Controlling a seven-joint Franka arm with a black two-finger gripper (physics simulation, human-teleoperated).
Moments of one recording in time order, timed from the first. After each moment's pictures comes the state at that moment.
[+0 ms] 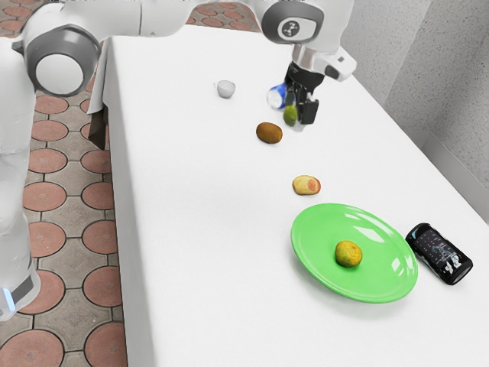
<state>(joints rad) -0.05 0.15 0.05 -1.36 0.15 1.61 0.04</state>
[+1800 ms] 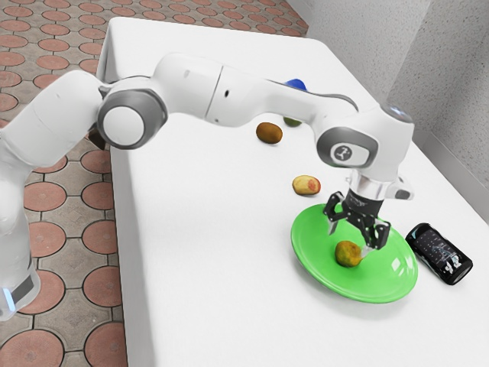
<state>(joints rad) 0.01 0.68 -0.41 -1.06 0.20 1.77 -0.84</state>
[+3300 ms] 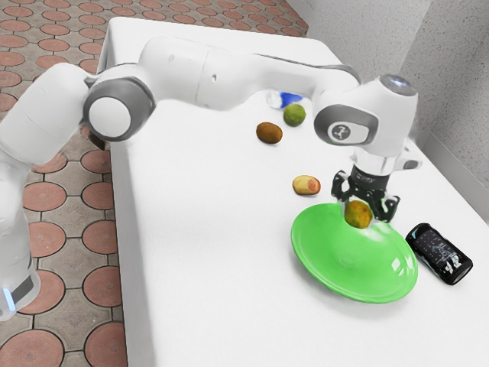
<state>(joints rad) -0.03 0.47 -0.30 -1.11 0.27 1.77 -1.01</state>
